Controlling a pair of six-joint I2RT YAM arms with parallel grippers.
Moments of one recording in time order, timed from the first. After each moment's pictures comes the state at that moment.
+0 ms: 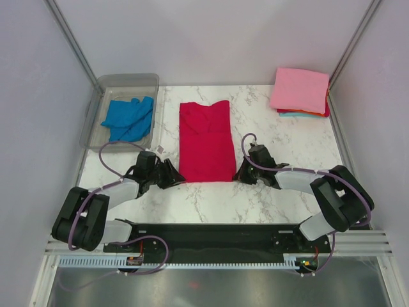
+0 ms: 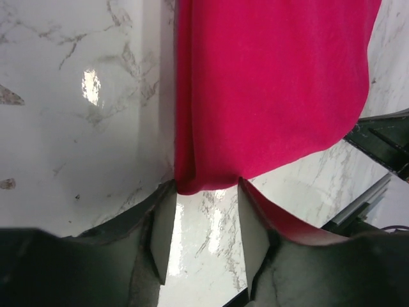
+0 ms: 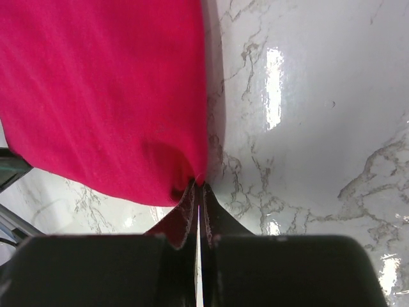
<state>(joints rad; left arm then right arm) -0.30 1.31 0.40 0.12 0.38 -0.71 0.55 1.52 0.59 0.07 -0.16 0.84</state>
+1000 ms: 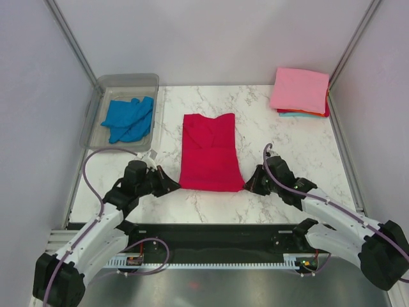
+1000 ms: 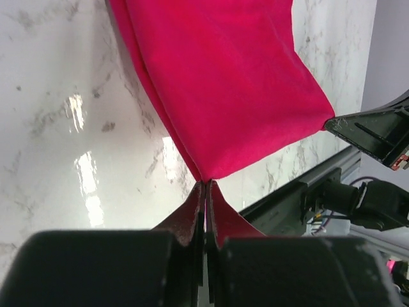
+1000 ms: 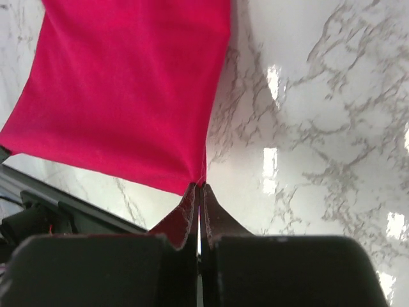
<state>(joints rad) -0.36 0.77 0.37 -0.25 0.35 -0.75 0.59 1.00 0.49 -0.28 -0.09 0.85</state>
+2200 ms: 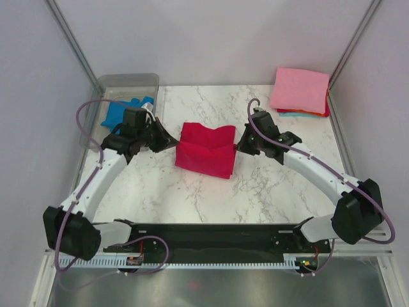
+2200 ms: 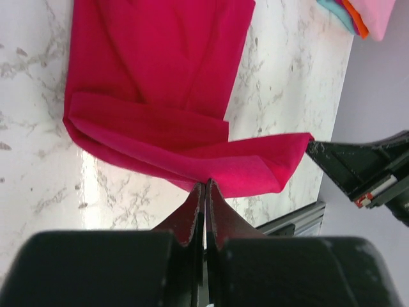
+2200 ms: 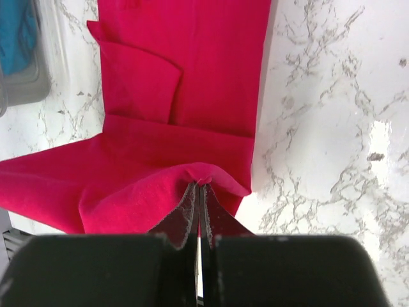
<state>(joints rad) -0.29 1.20 1.07 -0.57 0.29 -0.75 0.56 1.38 1.10 -0.49 0.04 0.78</state>
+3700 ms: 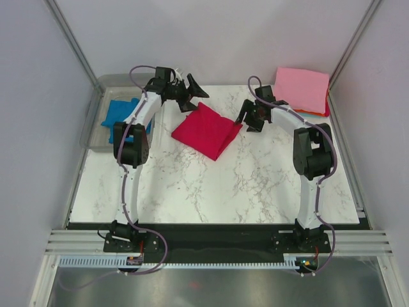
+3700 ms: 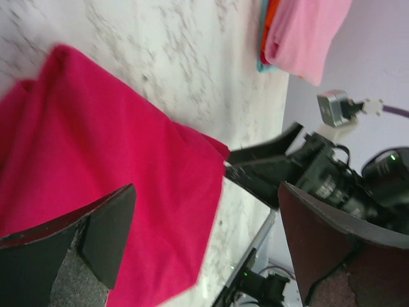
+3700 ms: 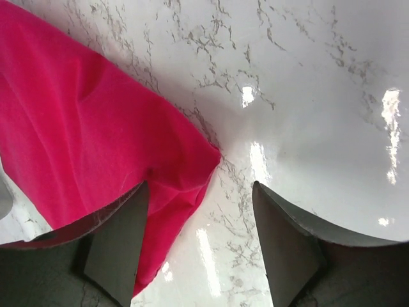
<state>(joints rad) -0.19 2.52 2.30 -0.49 0.77 -0.74 0.24 2.13 1.63 -0.44 -0.21 0.63</state>
